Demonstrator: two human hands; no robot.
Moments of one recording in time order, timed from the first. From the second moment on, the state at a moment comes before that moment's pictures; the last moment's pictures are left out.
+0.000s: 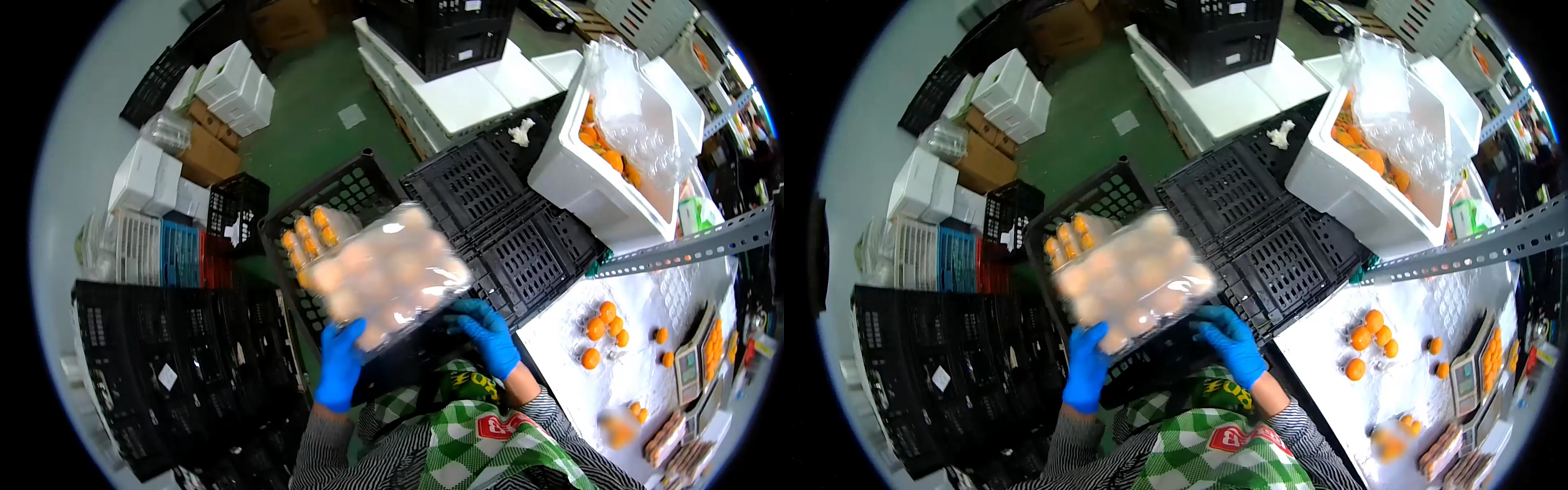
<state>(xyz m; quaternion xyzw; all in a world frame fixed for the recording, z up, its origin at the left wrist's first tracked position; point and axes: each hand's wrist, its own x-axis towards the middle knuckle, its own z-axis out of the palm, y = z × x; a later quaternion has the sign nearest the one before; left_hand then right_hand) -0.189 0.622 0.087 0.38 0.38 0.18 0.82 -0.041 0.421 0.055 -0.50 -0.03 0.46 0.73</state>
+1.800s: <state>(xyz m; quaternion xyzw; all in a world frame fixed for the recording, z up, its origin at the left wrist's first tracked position) -0.024 0.421 0.025 0.88 -0.11 0.17 0.43 -0.138 0.176 0.011 -0.90 -0.13 -0.03 0.41</state>
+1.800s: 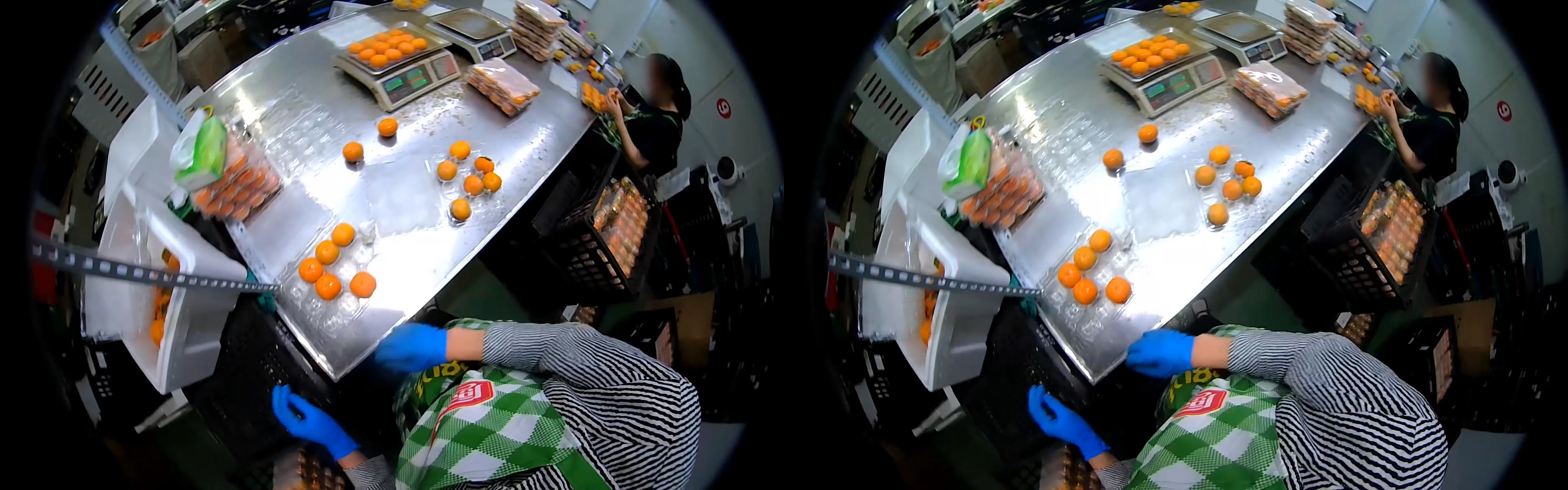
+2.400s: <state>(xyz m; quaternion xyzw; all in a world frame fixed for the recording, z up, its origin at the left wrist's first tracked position) -0.084 0.122 0.044 0.79 -0.45 -0.15 0.39 -0.245 -0.143 -0.027 -0.81 0.45 -0.27 0.27</state>
